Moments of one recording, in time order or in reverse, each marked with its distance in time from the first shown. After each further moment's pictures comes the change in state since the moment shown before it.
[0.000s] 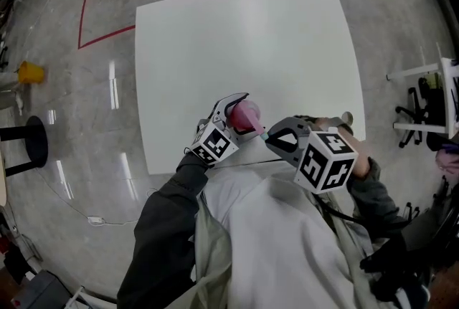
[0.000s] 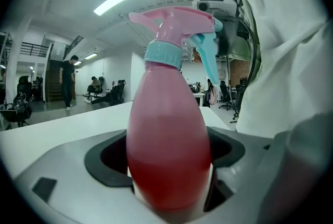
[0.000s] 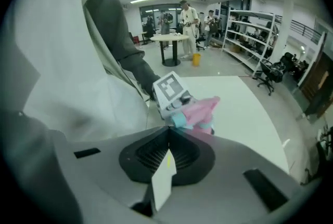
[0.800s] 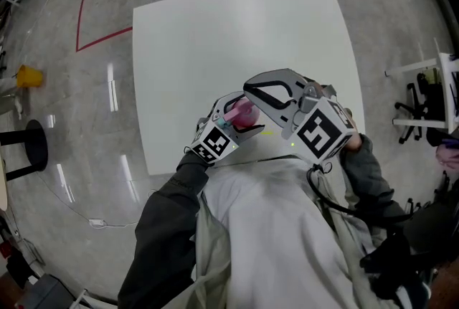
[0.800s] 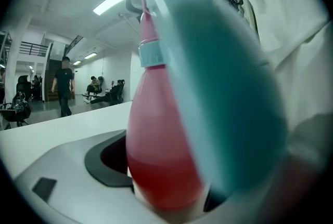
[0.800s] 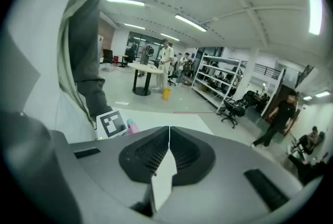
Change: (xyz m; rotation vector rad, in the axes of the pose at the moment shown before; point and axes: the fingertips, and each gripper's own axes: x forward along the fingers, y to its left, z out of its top) left arm 0.003 -0.003 0.000 -0.003 0.006 -0.010; right arm -0.036 -0.103 0.065 -0.021 -0.350 -0.399
